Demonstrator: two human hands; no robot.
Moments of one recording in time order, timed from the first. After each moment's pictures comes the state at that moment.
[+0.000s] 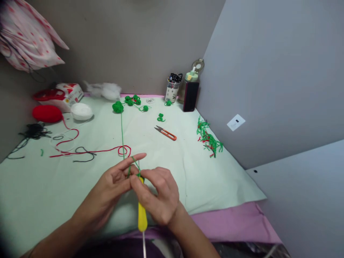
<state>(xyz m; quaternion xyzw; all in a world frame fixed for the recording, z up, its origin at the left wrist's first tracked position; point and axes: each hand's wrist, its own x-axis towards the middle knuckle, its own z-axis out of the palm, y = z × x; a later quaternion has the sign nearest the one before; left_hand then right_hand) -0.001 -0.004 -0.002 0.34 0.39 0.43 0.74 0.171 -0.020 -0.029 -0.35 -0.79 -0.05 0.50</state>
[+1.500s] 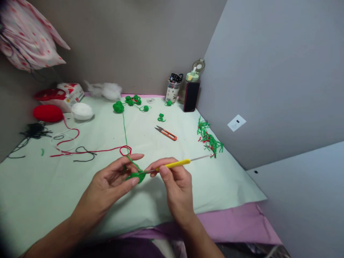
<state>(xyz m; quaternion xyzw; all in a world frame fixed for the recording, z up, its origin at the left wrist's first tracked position) -0.004 -0.006 0.002 0.44 0.45 0.44 0.64 0.176 -0.011 -0.022 -0.38 -0.56 0.40 0.62</state>
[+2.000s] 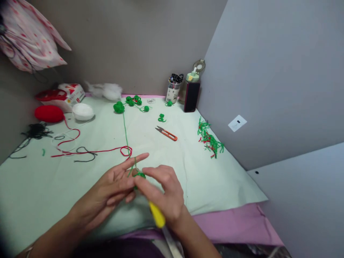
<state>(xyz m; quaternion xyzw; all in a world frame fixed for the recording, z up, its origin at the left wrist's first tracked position) -0.007 -0.001 0.005 0.29 0.34 0.40 0.80 0.173 -0.018 -0.030 -0.35 -0.76 0.01 0.54</state>
